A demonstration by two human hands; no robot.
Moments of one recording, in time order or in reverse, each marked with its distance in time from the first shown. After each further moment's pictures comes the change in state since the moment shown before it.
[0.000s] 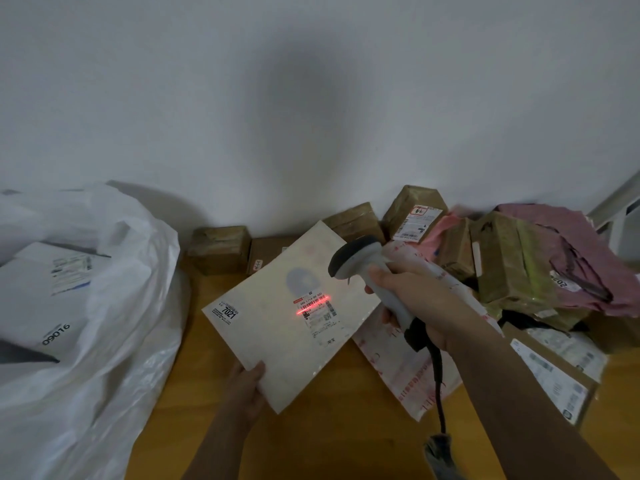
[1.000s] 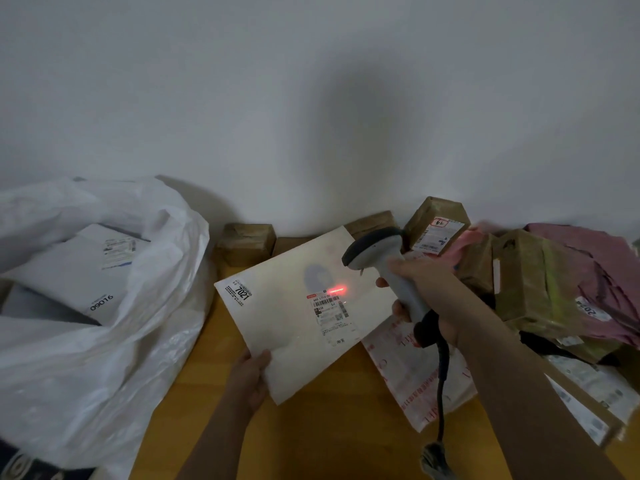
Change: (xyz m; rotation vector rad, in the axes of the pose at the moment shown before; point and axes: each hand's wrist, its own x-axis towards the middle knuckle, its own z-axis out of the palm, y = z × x) left_hand -0.035 0.011 0.012 -0.025 0.043 0.072; right_hand -0.001 -0.009 -0.019 0.169 -0.040 0.065
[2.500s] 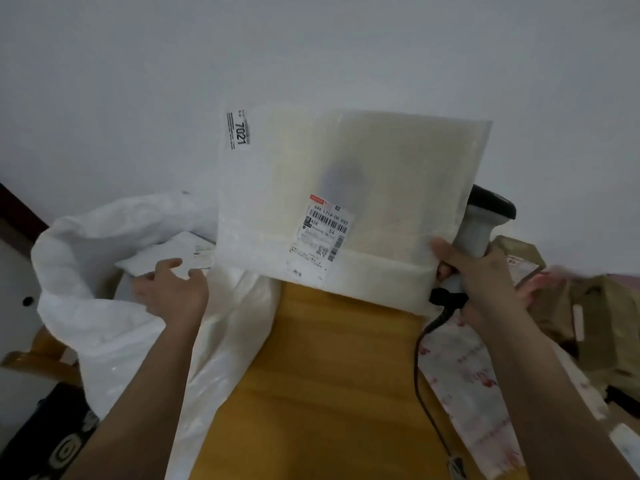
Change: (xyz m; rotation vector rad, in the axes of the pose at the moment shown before) left_hand -0.066 0.237 -0.067 0.709 0.943 0.763; right_hand -0.011 -0.024 0.070 0.394 0.018 -0.518
